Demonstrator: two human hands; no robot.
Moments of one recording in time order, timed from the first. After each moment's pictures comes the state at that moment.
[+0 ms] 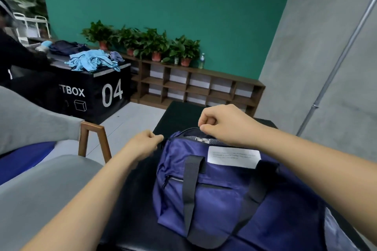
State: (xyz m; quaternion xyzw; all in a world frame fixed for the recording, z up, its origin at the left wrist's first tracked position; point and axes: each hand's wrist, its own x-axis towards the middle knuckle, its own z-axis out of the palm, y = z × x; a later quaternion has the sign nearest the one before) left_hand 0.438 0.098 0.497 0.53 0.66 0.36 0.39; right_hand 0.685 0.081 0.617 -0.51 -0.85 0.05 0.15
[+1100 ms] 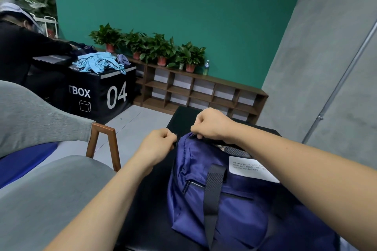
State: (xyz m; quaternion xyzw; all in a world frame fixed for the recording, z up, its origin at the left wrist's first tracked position) left_hand 0.430 0.086 0.501 0.53 0.60 0.47 0.38; right_hand 0.605 0.127 0.600 -0.58 -0.79 0.13 0.13
